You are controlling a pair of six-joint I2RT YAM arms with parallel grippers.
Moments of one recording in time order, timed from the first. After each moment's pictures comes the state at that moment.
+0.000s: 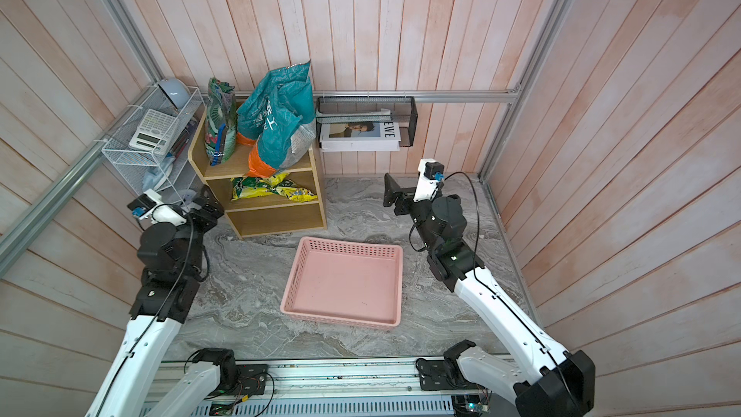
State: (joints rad) left arm -0.07 0.78 0.94 -0.11 -0.36 -0.50; right arm 0.55 1.07 1.02 0.19 0.17 0.20
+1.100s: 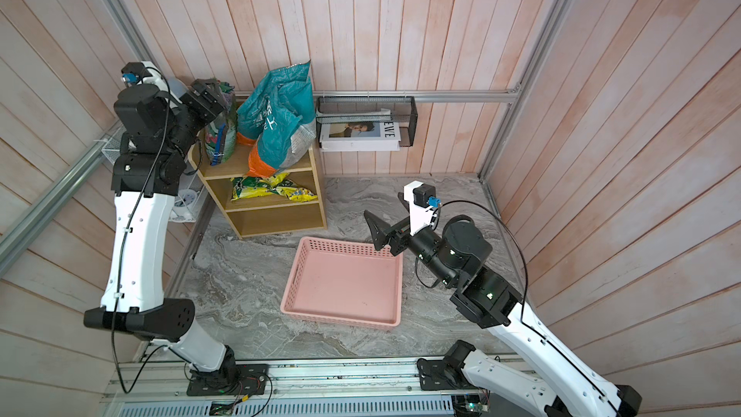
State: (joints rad) left arm -0.07 1.71 2.32 -0.63 -0.12 -0.50; right arm 0.80 0.84 1.08 -0.18 0.07 0.13
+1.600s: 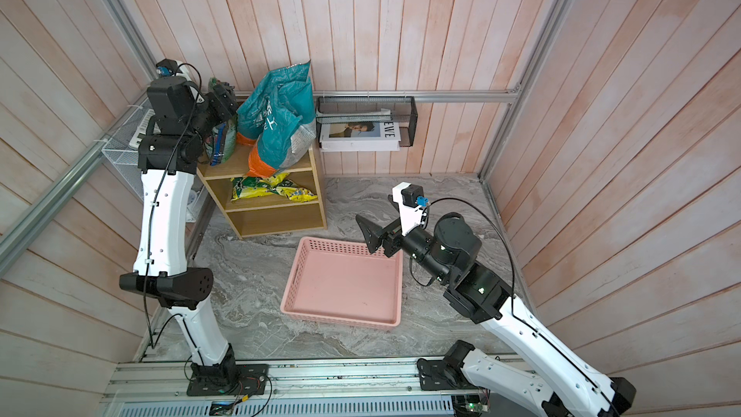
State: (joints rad) left arm -0.07 1.93 2.58 -0.77 -0.16 -0.36; right arm 0.80 0.88 1.08 -0.17 0.02 0.12
